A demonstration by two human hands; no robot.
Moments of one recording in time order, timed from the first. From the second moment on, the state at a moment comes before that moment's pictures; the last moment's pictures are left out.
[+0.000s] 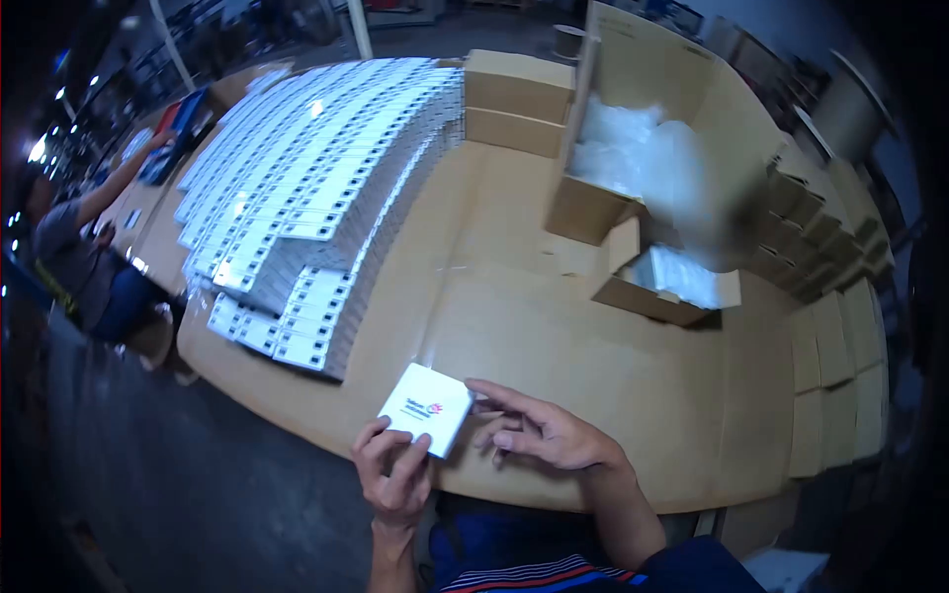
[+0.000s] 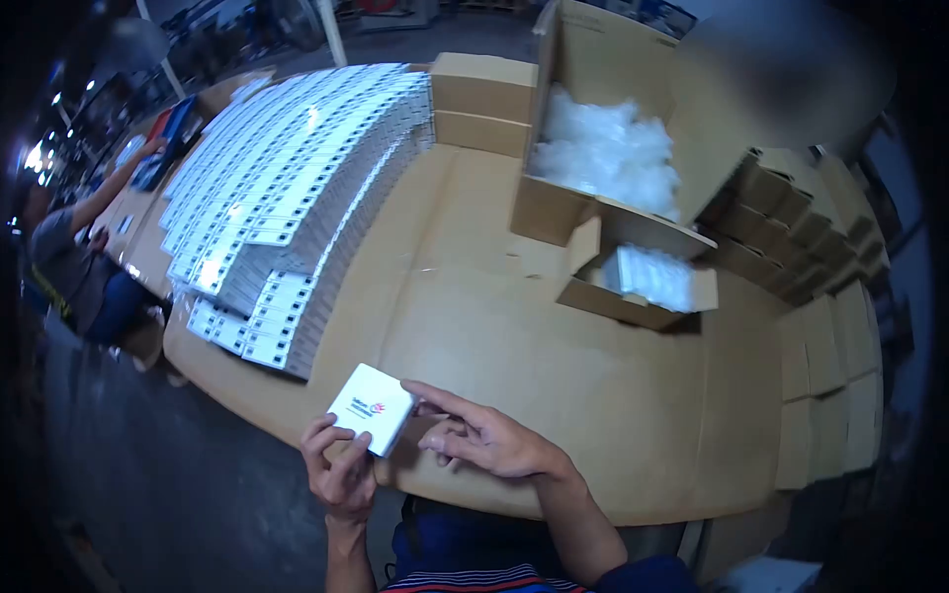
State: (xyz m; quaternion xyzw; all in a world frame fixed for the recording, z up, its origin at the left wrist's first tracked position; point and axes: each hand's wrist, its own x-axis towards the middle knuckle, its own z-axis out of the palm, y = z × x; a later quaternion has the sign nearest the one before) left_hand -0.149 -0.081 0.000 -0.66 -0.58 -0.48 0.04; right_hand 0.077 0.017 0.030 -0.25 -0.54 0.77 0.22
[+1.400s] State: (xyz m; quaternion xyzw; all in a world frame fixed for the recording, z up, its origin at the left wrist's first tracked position) left_hand 0.076 0.369 0.160 -0.82 -0.37 -0.40 -0.17; right_hand 0.293 0.326 0.128 -0.51 -0.73 0.09 0.44
